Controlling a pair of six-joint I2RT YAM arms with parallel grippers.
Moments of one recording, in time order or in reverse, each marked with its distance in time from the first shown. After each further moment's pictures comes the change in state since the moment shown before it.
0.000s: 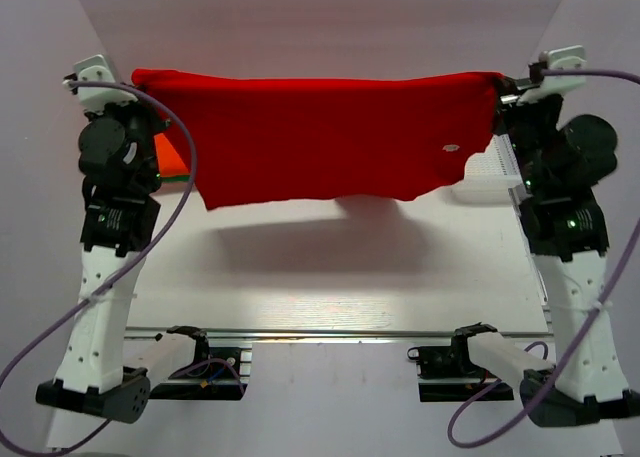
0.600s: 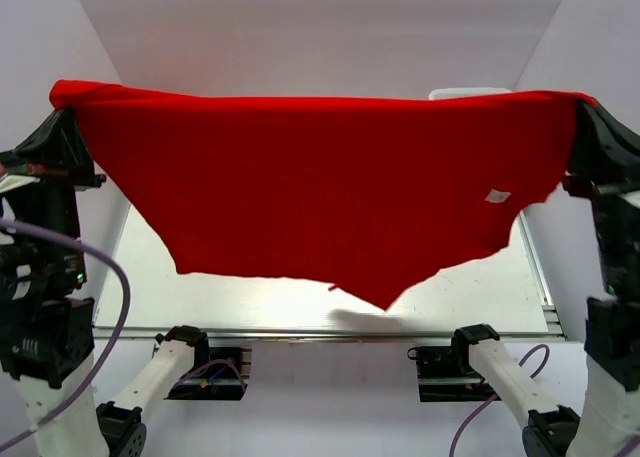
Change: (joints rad) left arm -0.005 -0.272 0.216 -0.164 0.142 0.019; right arm 0.000 -0.267 0.140 -0.035 -0.119 -0.042
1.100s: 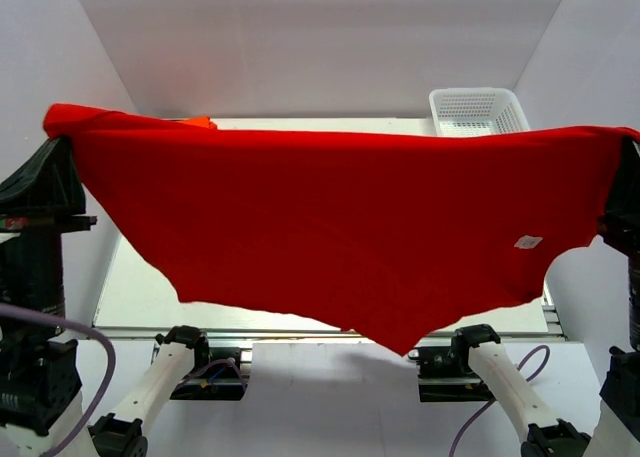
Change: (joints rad) left arm 0.006 -0.104 0.055 -0.063 0.174 -0.025; right arm 0.000 -0.130 0.046 -0.003 0.000 -0.007
